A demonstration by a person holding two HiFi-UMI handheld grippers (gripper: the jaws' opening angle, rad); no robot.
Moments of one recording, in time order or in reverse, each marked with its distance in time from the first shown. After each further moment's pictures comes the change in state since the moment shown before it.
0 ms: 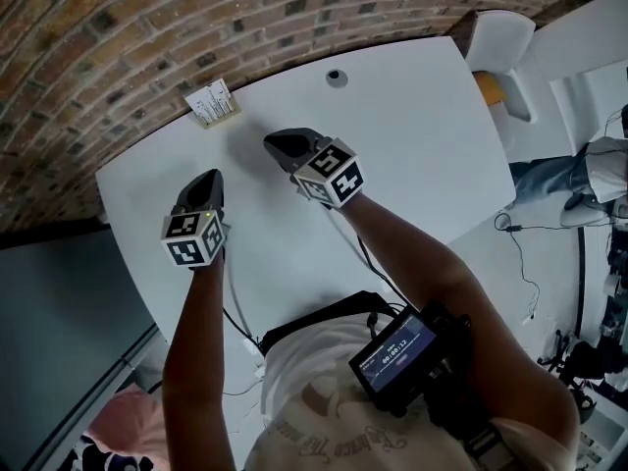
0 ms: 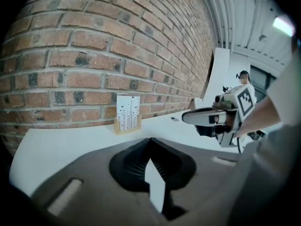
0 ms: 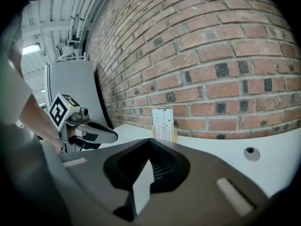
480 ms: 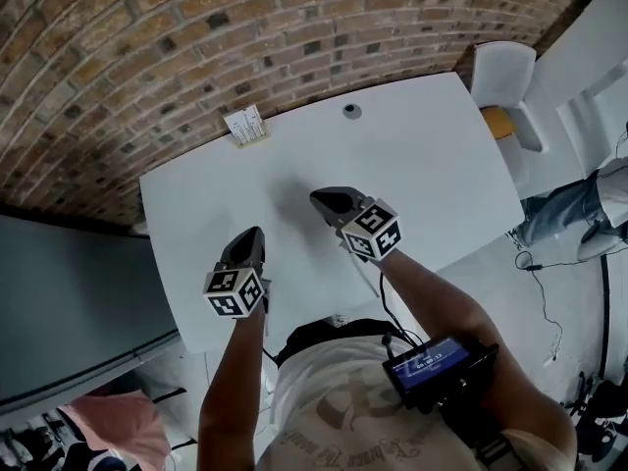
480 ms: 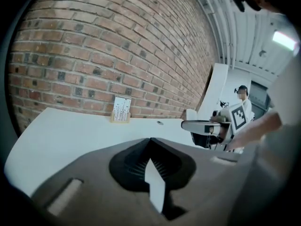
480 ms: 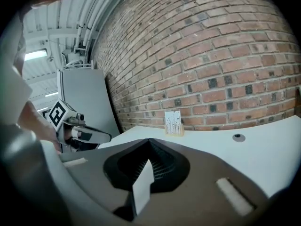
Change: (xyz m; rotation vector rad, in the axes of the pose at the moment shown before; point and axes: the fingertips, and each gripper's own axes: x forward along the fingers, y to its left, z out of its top) left arm -0.106 -0.094 -0.036 -0.136 -0.105 0.003; right arm -0.110 0.069 -0.026 0.026 -0.068 0.031
